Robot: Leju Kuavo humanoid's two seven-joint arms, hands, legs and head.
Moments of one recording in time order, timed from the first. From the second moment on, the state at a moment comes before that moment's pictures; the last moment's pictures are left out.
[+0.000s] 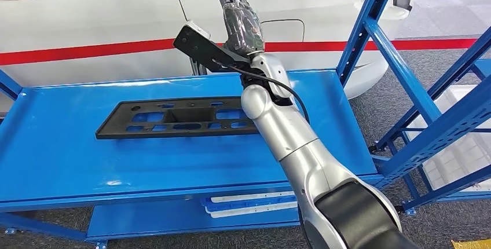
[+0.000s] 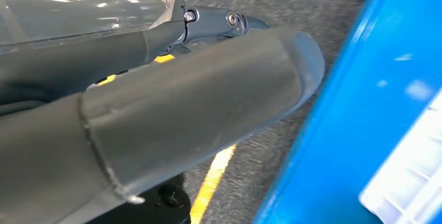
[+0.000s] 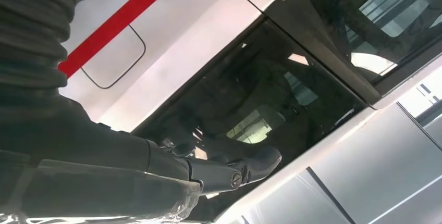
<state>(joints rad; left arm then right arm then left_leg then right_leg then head) -0.12 -0.16 0.80 -0.25 -0.17 0.17 -0.51 -0.99 0.34 0.34 -0.85 0.88 -0.29 -0.10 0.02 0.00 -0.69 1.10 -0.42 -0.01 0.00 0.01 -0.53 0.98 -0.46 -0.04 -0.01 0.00</state>
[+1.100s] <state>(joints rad) -0.09 -0.21 0.67 -0.20 -0.47 0.28 0.62 -0.67 0.34 0.80 -0.99 0.96 -0.20 -0.21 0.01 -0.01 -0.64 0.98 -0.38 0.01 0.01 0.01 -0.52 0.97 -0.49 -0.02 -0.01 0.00</state>
